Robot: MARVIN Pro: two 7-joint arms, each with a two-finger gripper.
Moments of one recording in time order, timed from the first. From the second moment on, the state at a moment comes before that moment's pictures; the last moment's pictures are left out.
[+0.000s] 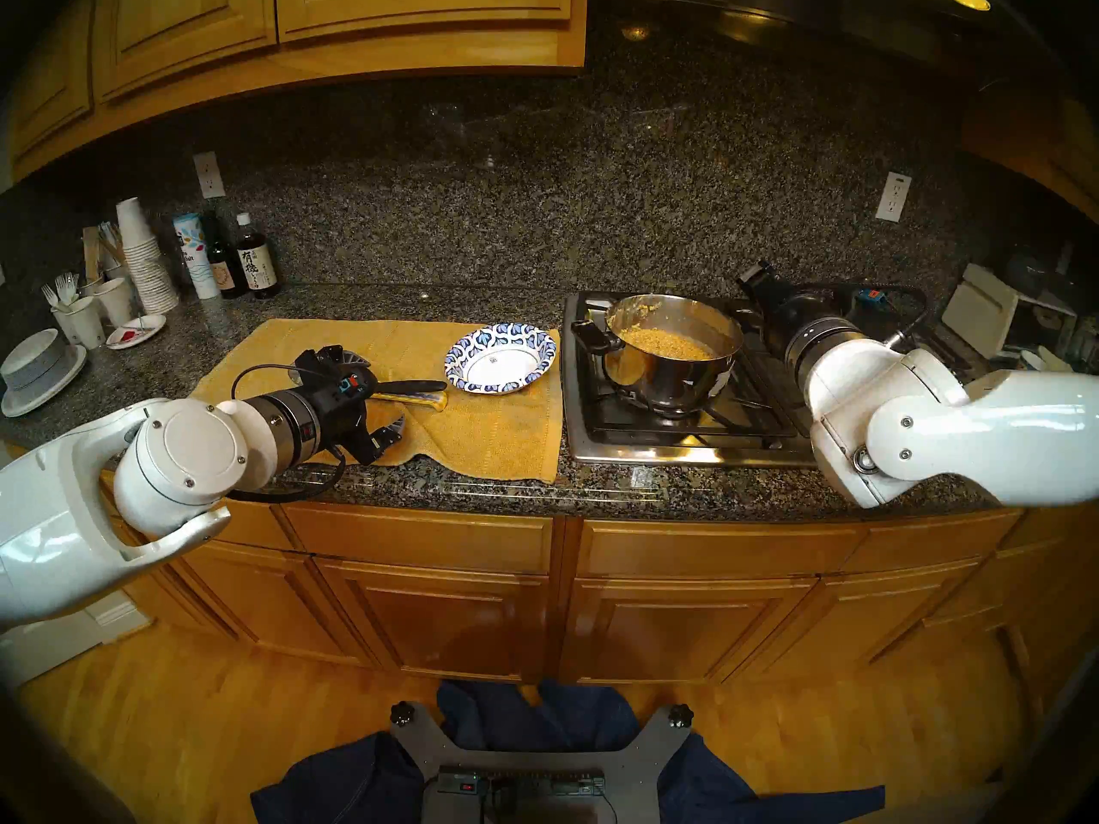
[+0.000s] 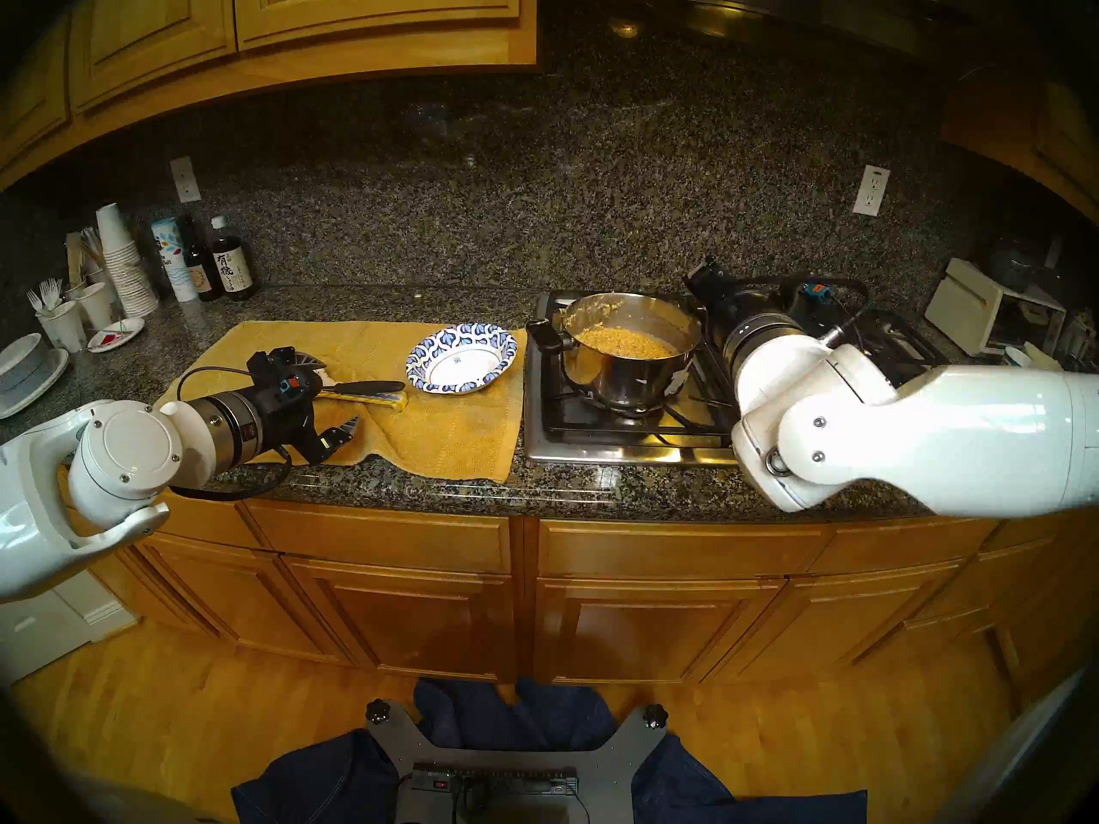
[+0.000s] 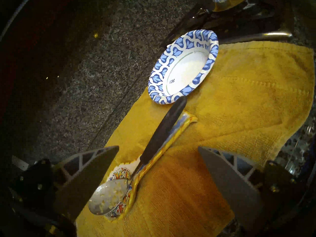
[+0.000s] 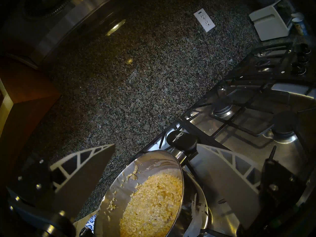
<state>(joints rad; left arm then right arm) 1.67 -0.23 -1.35 -2.20 -0.43 0.48 0.08 0.54 -0.39 -0.83 -2.29 2.07 -0.93 -0.89</state>
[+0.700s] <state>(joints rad) 1.51 -0.36 -1.22 -2.12 -0.11 0.40 -0.07 0.54 -0.39 -0.83 -2.29 2.07 -0.93 -0.89</state>
